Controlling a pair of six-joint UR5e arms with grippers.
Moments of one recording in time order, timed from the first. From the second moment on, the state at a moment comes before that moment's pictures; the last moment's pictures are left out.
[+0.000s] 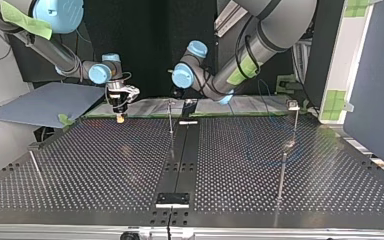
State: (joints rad) left arm -0.60 -2.40 -1.48 -2.84 -1.65 -1.81; right arm 1.82 -0.57 1.54 -0.92 1.40 1.65
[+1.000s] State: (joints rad) left arm -0.66 -2.40 -1.49 -2.85 -1.76 -1.88; right arm 1.82 -0.57 1.54 -0.91 1.40 1.65
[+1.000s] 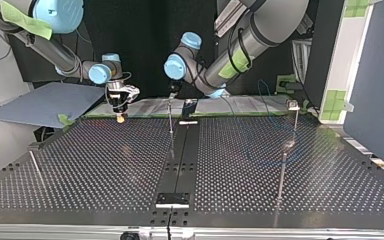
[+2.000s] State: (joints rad) left arm -0.66 -2.40 -1.51 -2.89 -1.85 -1.85; right arm 1.82 -0.57 1.54 -0.91 1.40 1.65
